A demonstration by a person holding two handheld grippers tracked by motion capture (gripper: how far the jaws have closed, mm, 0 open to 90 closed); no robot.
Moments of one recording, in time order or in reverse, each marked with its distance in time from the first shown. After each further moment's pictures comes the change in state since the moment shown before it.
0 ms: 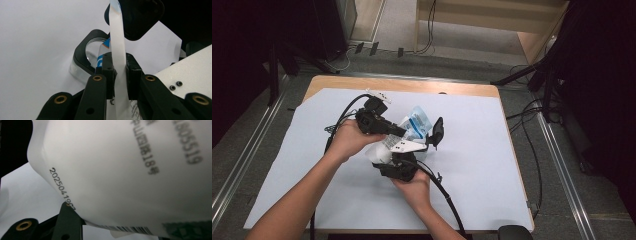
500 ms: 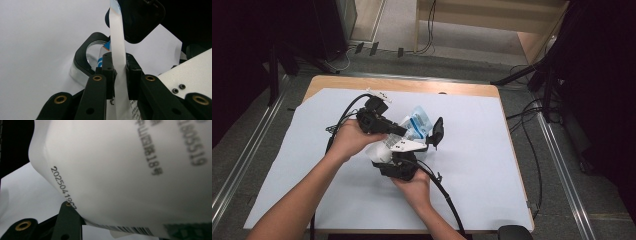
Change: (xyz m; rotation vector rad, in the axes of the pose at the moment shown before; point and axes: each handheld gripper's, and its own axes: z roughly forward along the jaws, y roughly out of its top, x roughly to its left) left arm 0.001 0.001 0.003 -0.019 -0.003 -0.002; right arm 0.000 0.002 -0.001 -0.001 -0.001 0.007
